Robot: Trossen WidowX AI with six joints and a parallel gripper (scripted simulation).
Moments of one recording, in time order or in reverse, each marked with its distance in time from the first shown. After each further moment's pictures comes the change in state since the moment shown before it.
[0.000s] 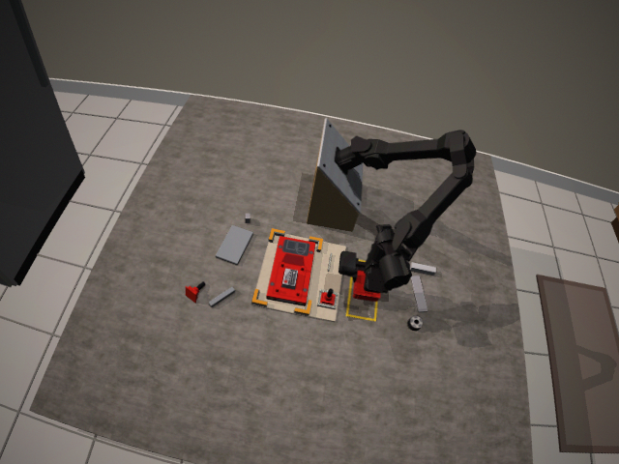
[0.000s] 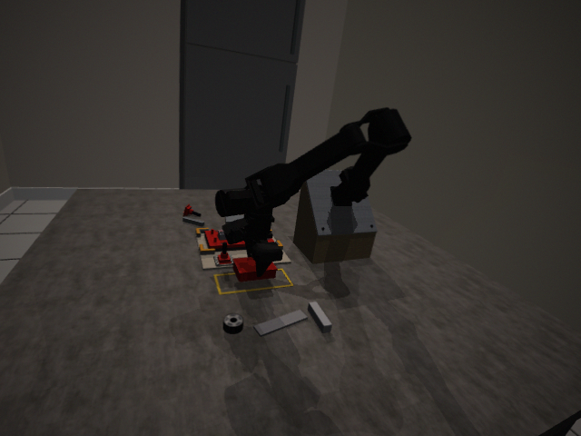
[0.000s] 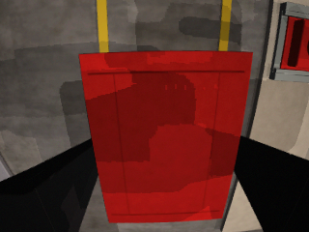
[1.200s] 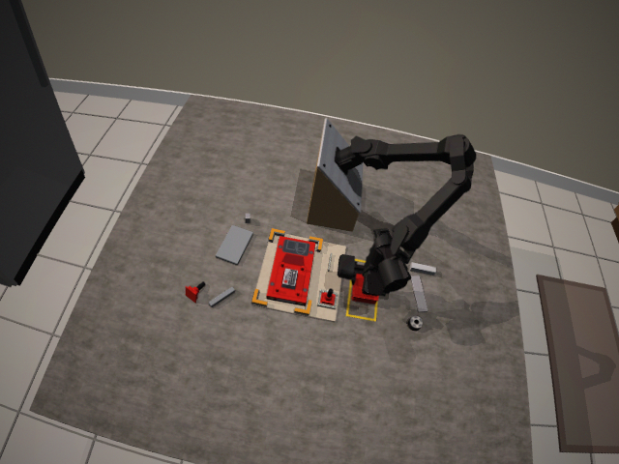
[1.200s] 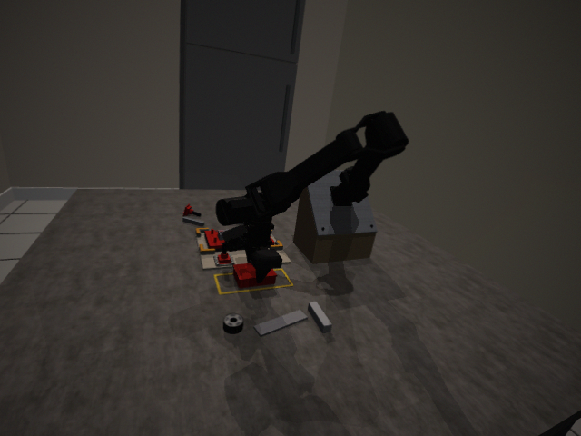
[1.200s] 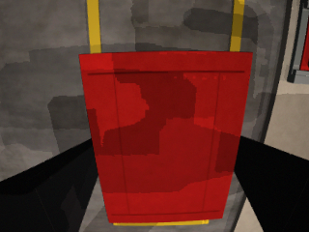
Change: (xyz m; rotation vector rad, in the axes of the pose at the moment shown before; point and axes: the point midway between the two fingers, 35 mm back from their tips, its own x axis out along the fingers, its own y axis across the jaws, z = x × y) arm 0.018 0.000 -0.001 0.001 0.003 0.001
